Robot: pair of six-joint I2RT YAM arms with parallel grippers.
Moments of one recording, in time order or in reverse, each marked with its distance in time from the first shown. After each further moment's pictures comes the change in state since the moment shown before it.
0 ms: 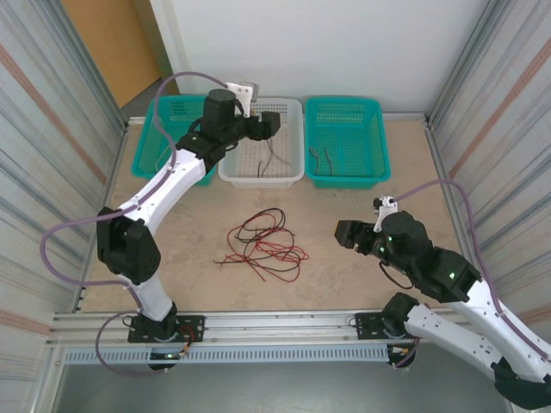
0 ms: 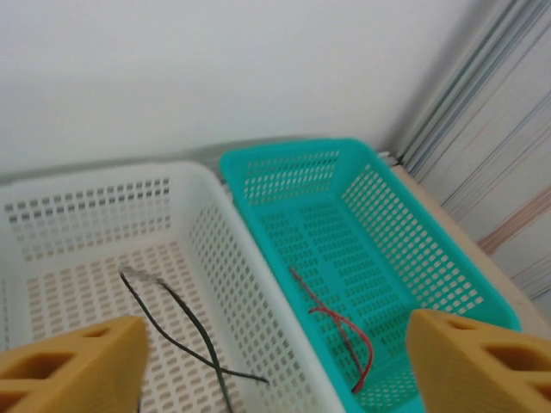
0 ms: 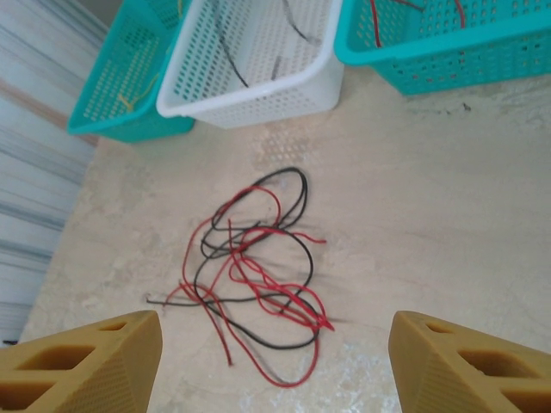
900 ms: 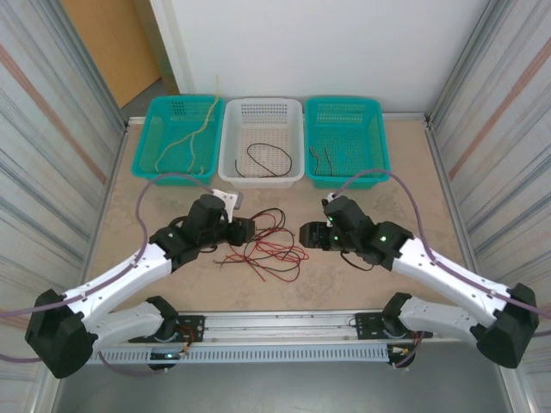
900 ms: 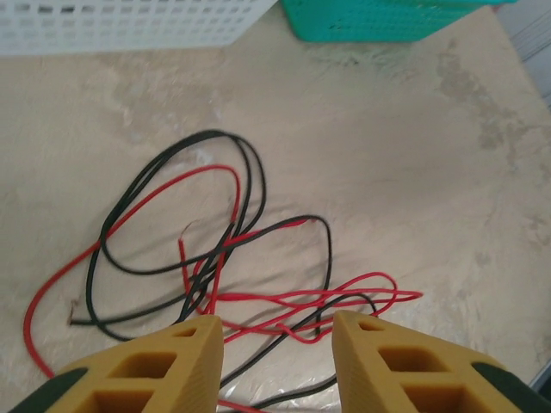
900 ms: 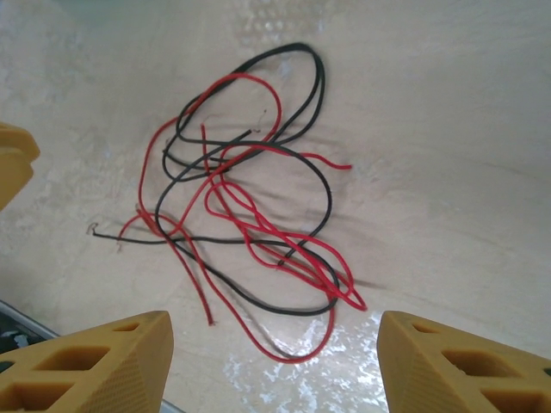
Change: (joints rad) left arm -0.233 -0.700 -0.950 -0.081 -0.050 -0.246; right arm 0.034 0.446 -0.039 0.213 -0.167 -0.011
